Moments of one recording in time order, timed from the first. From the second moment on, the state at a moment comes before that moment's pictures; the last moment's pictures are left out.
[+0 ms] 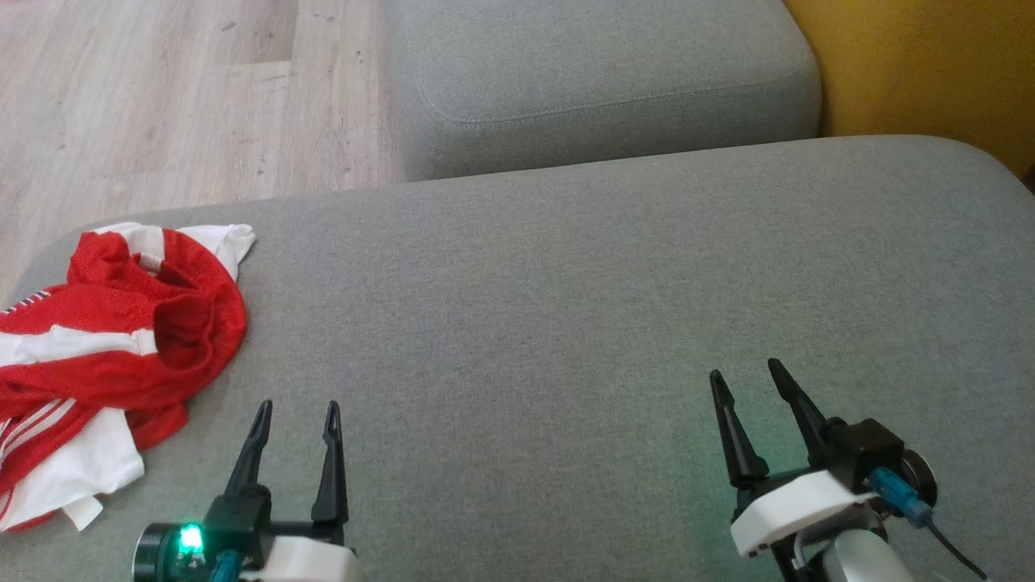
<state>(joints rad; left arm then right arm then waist) 0.03 0.04 -0.09 0.28 -0.03 -0.01 -0.25 -0.05 -0.04 0.15 0.40 0.10 0.13 -0.25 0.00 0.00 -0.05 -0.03</state>
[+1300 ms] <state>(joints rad) 0.03 0.06 0.06 0.29 -0.04 0.02 -0.25 -0.05 -0.04 0.17 0.42 0.09 0.13 -0.25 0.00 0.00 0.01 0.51</state>
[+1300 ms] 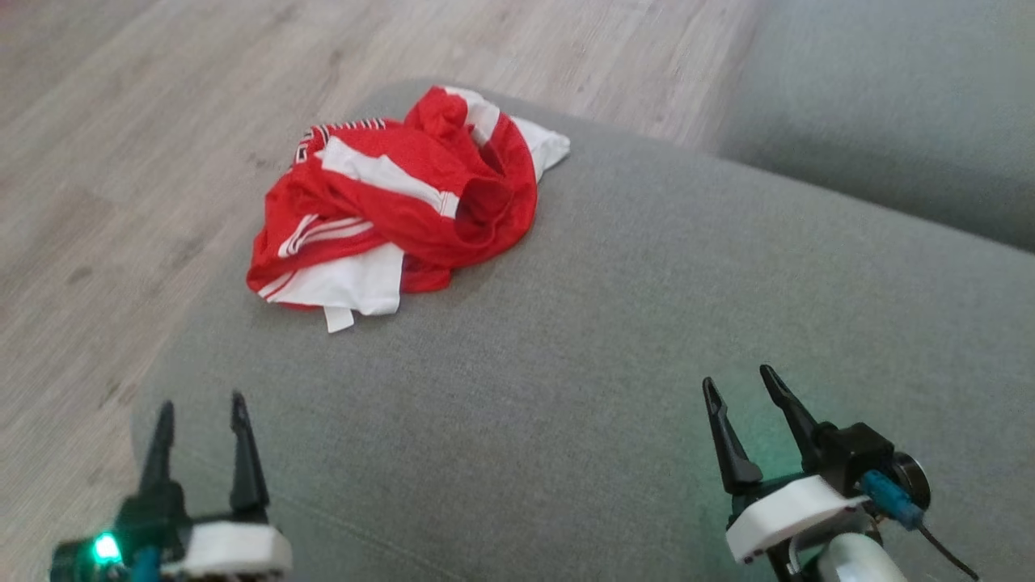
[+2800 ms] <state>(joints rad) -1.10 0.27 -0.09 1.15 -0.12 -0.13 -0.23 -0.27 -0.06 0.03 0.32 -0.09 0.13 -0.26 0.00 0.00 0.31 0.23</state>
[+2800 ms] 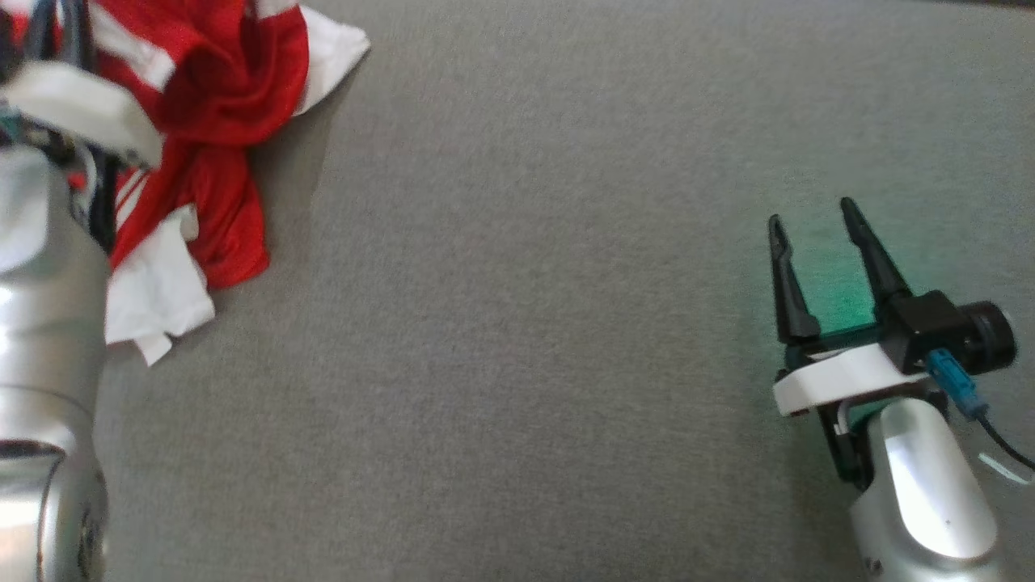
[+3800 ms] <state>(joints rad) -0.85 0.25 -0.61 0.49 -0.44 -0.12 -0.09 -0.18 -0.05 0.13 0.28 0.20 0.13 -0.26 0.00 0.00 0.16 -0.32</state>
